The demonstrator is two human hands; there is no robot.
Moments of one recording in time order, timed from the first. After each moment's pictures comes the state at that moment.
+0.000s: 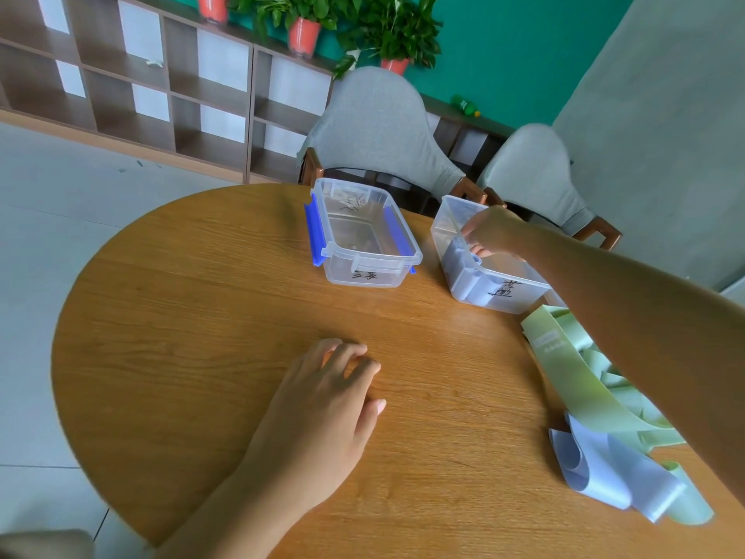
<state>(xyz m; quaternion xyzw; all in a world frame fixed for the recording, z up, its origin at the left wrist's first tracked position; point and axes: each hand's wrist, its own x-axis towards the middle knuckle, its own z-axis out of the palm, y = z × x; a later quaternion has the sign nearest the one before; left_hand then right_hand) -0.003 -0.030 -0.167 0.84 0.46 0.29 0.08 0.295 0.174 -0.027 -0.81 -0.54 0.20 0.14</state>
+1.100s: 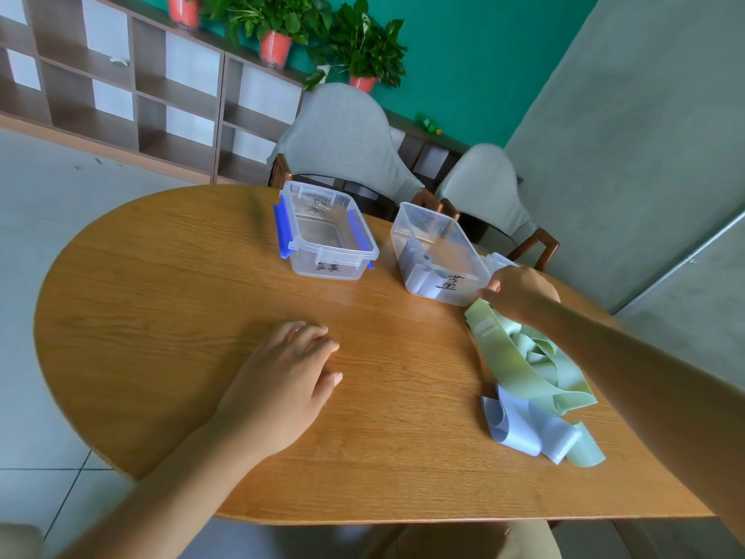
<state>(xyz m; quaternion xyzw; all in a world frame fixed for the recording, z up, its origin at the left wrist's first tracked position) -0.005 -0.027 -0.175 0.84 0.45 0.28 0.09 0.363 0.036 -0.034 -0.81 -0.57 -0.12 -0.09</state>
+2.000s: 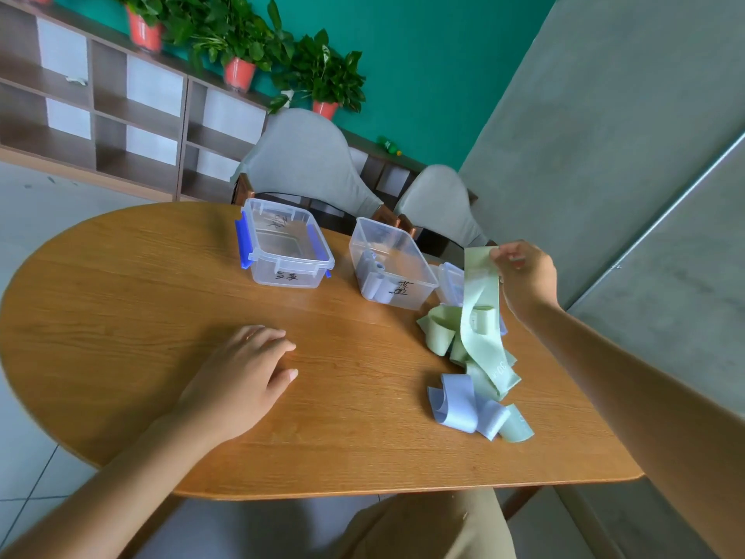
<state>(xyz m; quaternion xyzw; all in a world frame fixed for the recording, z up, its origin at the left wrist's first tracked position) -0.006 -0.027 -0.173 0.84 0.44 0.30 0.12 0.368 -0.040 0.027 -0.74 -0.51 -0.08 0.43</state>
